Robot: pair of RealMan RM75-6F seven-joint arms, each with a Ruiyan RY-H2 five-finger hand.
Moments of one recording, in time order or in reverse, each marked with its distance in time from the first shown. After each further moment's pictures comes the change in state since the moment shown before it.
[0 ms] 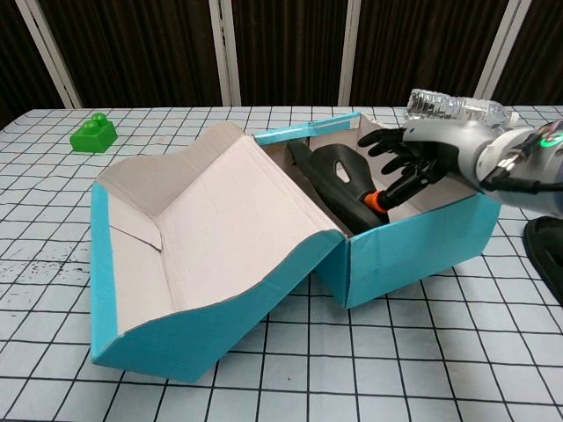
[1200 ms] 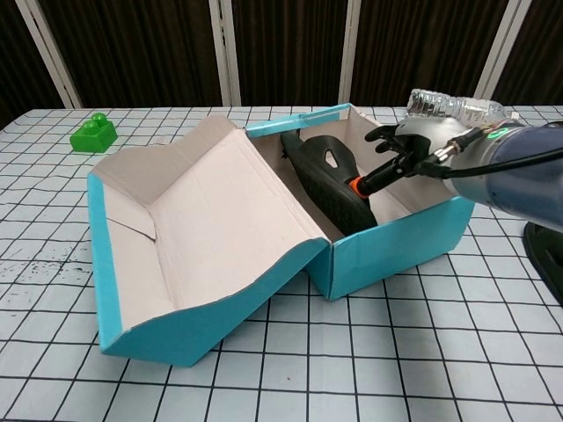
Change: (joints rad) left arm 0.005 0.006 -0.001 0.001 0.000 0.005 -0.016; right arm 0.118 -0.190 0.098 0.099 0.223 0.236 -0.014
